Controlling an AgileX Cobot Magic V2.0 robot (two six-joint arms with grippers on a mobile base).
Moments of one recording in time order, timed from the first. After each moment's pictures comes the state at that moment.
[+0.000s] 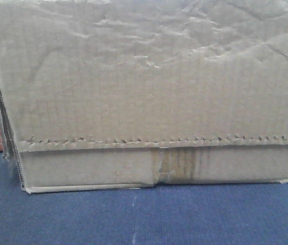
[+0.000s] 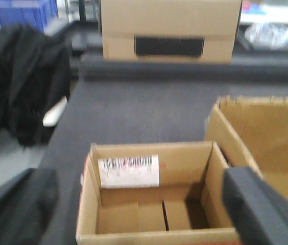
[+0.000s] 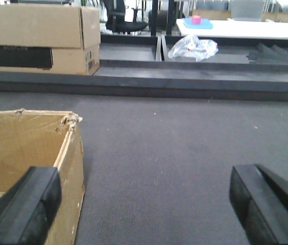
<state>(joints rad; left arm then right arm) -0.04 0.64 -0.93 0.08 0.63 -0.06 0.02 0.64 -0.85 0.08 0.45 -0.05</state>
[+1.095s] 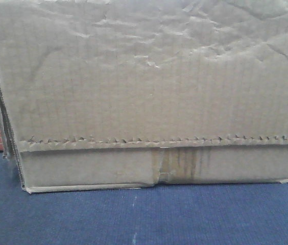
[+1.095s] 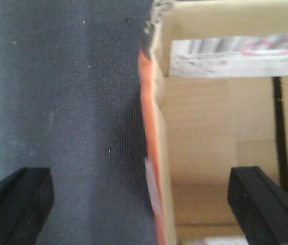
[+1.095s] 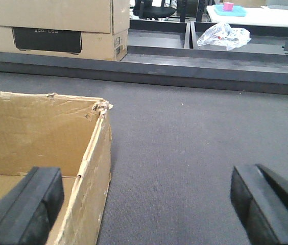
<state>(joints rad) 0.23 1.69 -1.52 -0.05 1.12 0.25 0.12 0.68 -0.85 0.08 0.45 -0.05</state>
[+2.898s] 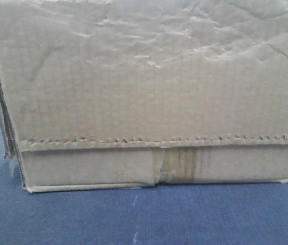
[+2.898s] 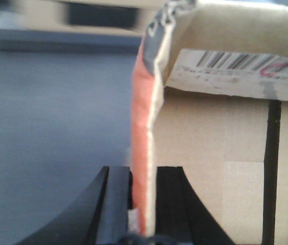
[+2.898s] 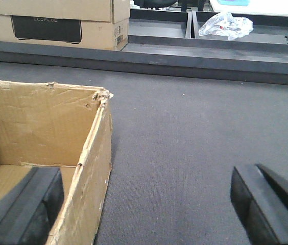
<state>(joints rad) -0.08 1.44 -2.07 -0.21 1.22 -0.02 0.12 0.68 -0.85 0.08 0.49 -0.05</state>
